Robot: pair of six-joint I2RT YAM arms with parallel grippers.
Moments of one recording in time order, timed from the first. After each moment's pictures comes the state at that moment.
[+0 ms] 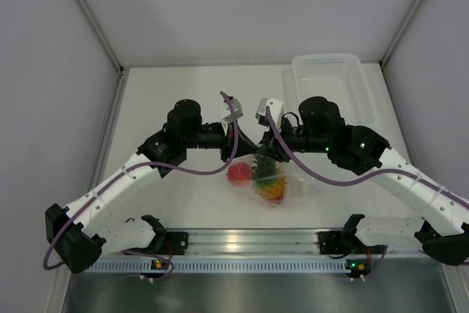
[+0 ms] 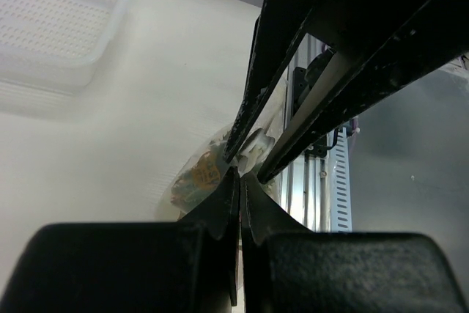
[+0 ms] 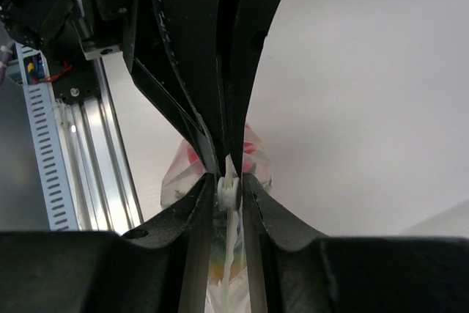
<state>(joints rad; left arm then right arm) -0.72 1.14 1.05 -0.14 0.76 -0.11 0.91 1.12 1.34 -0.69 -0.27 -0.20</state>
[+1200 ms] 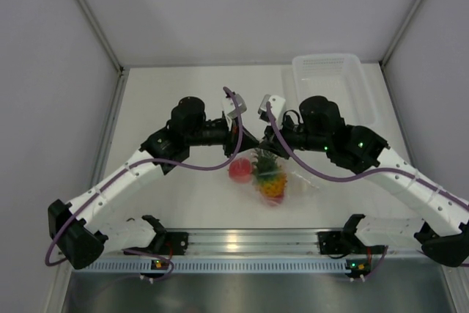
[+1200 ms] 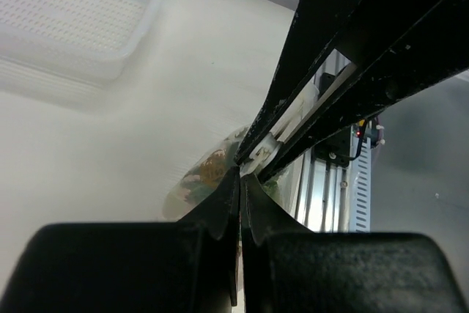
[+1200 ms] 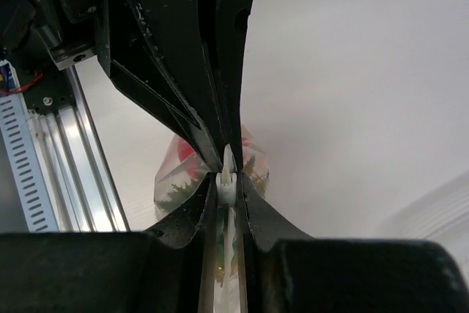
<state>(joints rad) -0.72 1.17 1.09 -0.17 0.67 -0.10 0.88 1.13 1.31 -0.67 -0.22 -0.17</state>
